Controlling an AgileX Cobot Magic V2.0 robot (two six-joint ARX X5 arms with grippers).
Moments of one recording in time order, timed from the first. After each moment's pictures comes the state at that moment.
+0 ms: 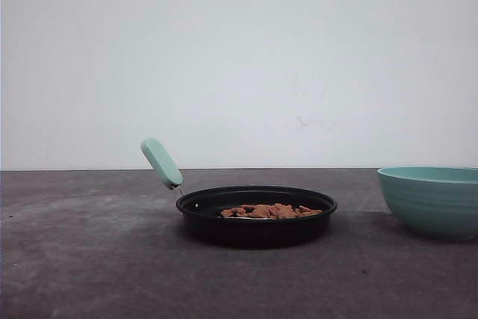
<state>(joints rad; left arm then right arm) -0.43 0.48 0.91 -0.78 -0.47 -0.29 0.16 0.37 0.92 -0.63 0.02 -0.02</state>
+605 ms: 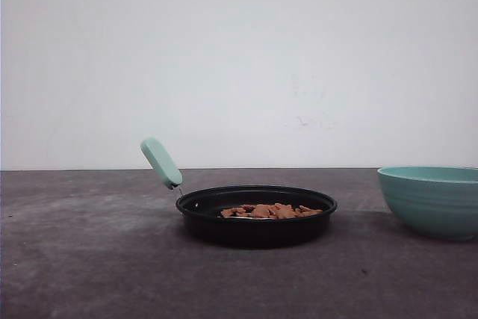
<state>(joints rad) -0.43 0.40 0.91 -0.83 -0.49 -0.32 0.16 0.33 0.92 -0.63 0.02 -0.02</state>
